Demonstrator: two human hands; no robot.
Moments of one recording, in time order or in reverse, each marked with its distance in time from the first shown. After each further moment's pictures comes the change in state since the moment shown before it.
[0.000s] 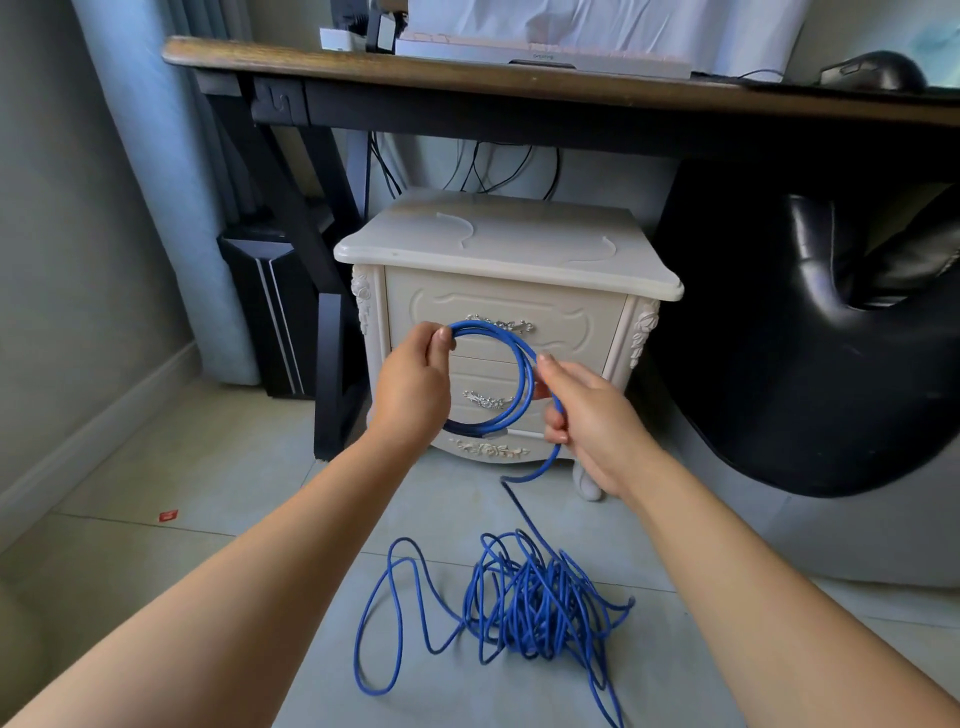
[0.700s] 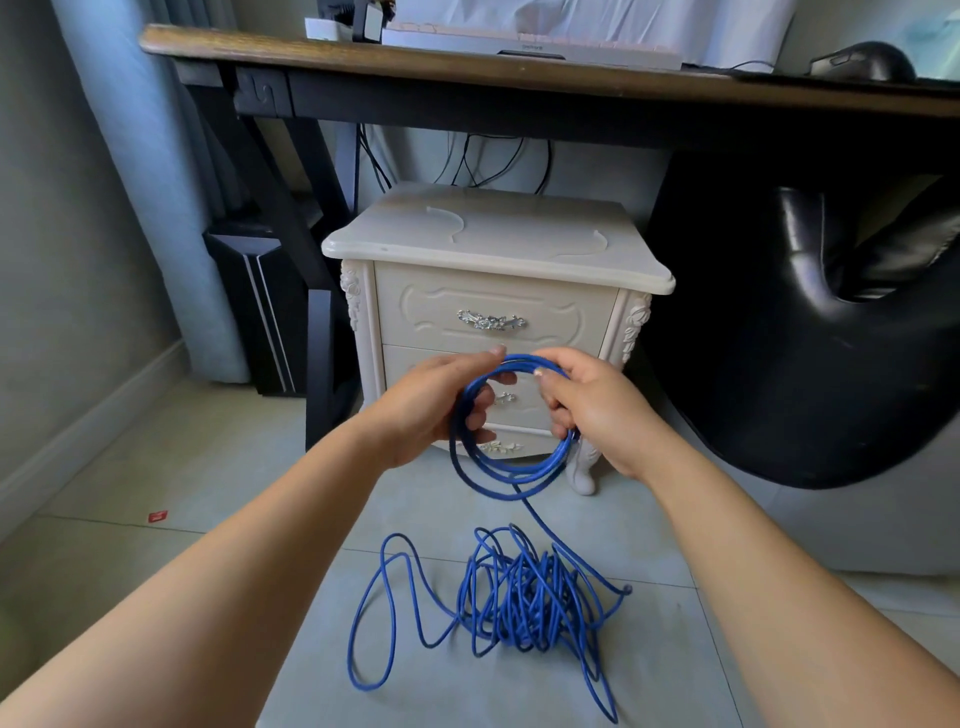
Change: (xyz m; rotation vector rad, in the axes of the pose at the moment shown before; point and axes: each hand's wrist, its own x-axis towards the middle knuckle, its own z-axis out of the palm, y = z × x) left_hand -0.010 0.017 -0.003 -0.462 -0.707 -0.296; right_hand 0.006 -0.004 -0.020 -0.275 -0.140 -0.091
